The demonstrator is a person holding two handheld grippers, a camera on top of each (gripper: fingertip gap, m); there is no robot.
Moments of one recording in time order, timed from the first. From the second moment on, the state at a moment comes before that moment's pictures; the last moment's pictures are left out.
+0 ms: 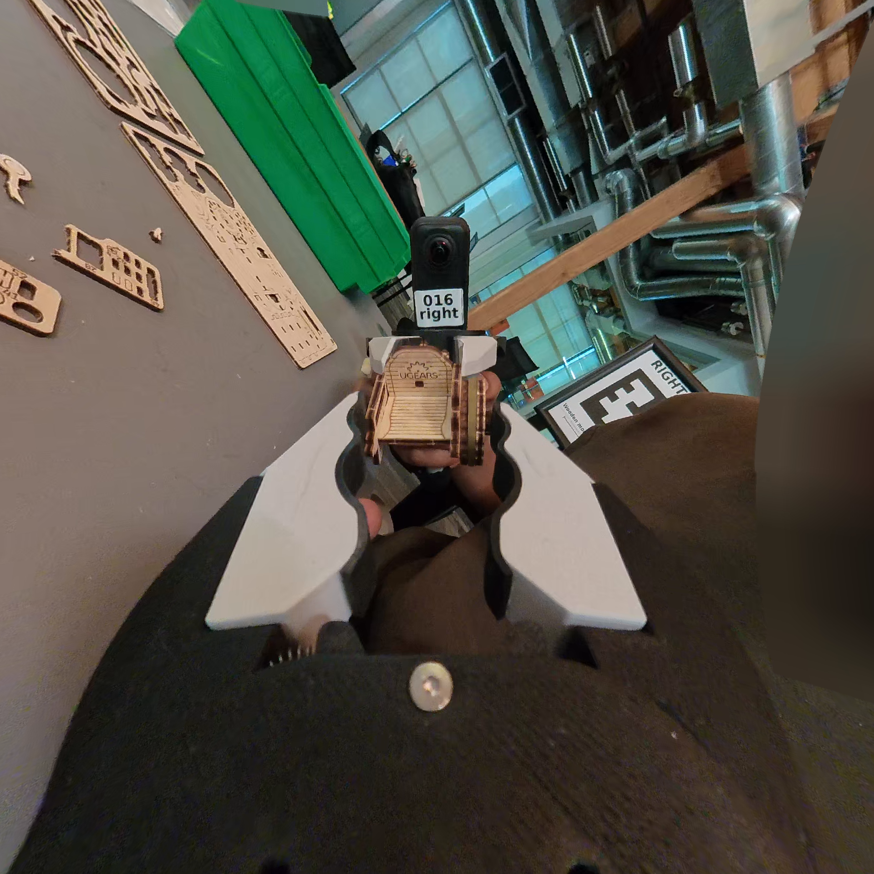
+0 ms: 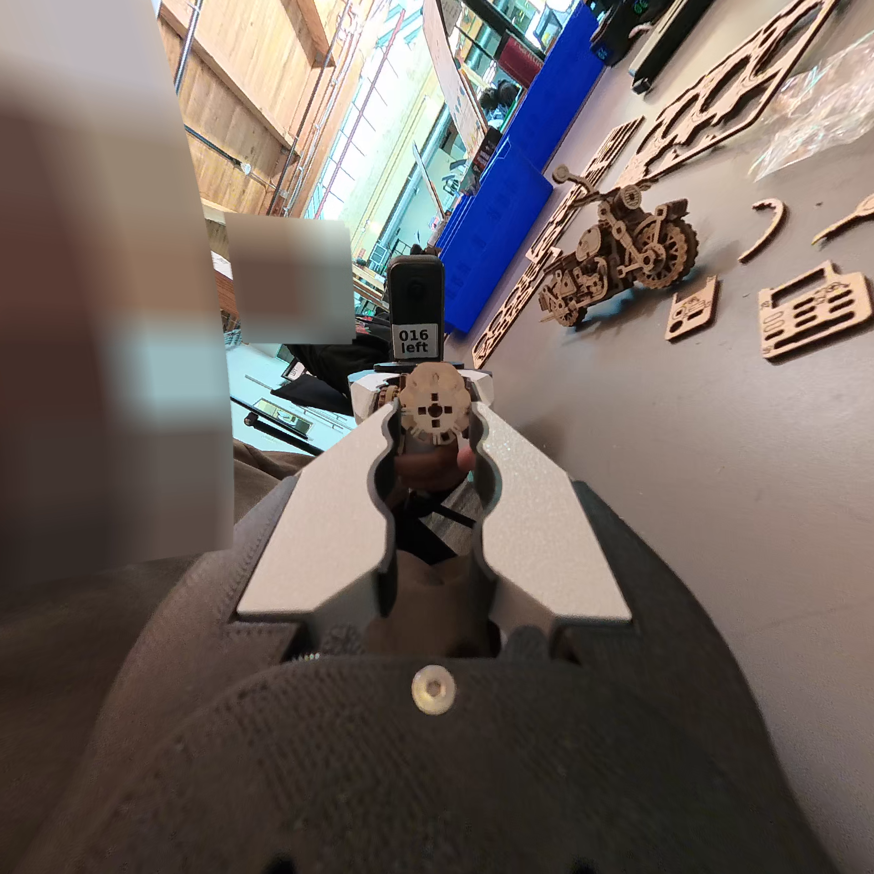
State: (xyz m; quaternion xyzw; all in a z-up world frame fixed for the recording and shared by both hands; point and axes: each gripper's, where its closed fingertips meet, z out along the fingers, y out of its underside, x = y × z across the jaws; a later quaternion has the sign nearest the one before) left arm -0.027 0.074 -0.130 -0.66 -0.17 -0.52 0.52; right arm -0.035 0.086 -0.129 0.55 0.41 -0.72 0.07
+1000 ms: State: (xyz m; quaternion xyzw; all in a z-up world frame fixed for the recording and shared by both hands) left arm -0.054 0.072 -0.131 -0.66 -0.19 -0.49 0.54; right arm -0.035 0.106 -0.128 0.57 0.43 -0.70 0.01
